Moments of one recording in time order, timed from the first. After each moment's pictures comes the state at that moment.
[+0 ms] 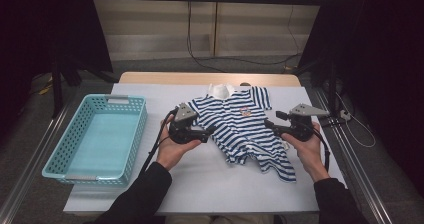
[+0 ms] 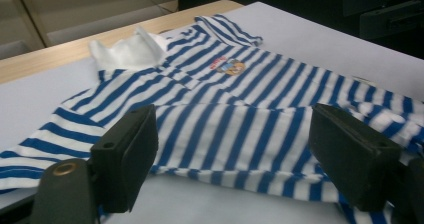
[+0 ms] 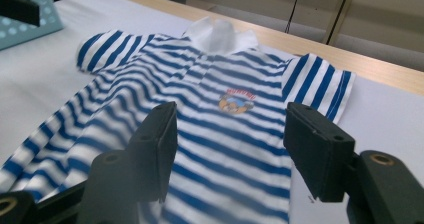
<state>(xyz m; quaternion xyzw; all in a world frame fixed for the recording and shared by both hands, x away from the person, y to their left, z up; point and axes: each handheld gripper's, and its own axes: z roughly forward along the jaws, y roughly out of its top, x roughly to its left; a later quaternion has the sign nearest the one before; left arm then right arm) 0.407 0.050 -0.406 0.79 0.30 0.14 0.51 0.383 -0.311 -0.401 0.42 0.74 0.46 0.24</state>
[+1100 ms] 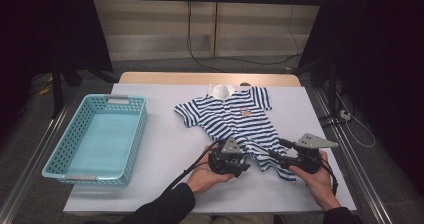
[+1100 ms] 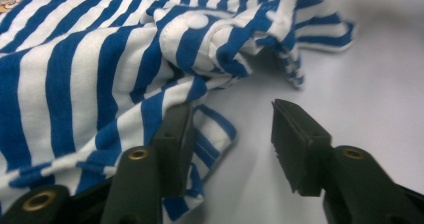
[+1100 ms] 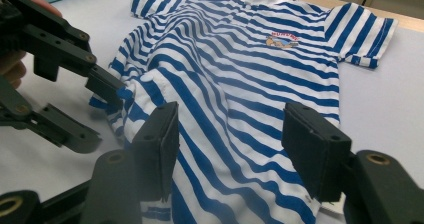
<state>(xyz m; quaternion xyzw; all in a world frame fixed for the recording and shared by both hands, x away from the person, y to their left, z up) 0.351 -0.050 -0.454 0.88 0.17 0.04 0.44 0.308 -0.314 -0.425 0.40 0.76 0.46 0.22</state>
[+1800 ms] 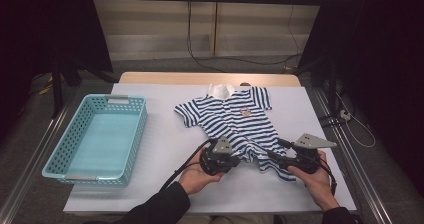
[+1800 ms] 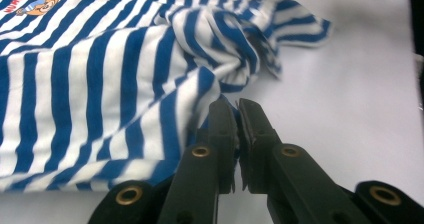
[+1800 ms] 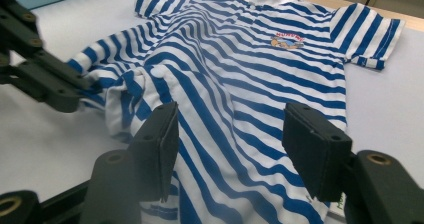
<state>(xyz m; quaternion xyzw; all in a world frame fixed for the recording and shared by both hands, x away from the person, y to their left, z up) 0.338 -0.016 -0.428 0.88 0.17 0.03 0.43 0.307 -0.310 -0.425 0.40 0.76 0.45 0.22</state>
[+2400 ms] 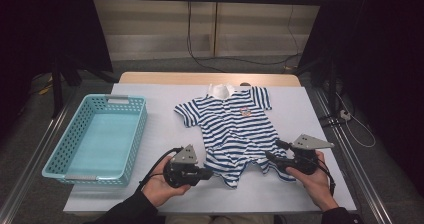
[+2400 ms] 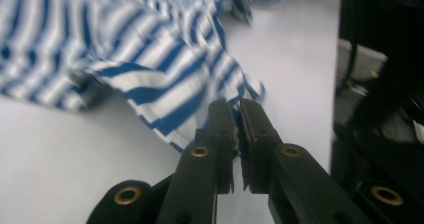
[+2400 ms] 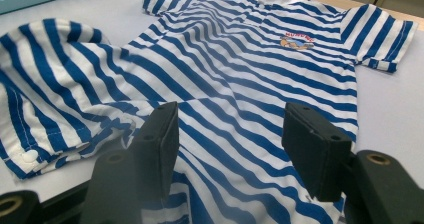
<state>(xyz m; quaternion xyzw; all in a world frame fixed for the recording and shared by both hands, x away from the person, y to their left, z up) 0.310 0.068 -0.420 0.88 0.18 -0.02 0.44 0.306 -0.305 -0.425 0.39 0.77 0.45 0.21</state>
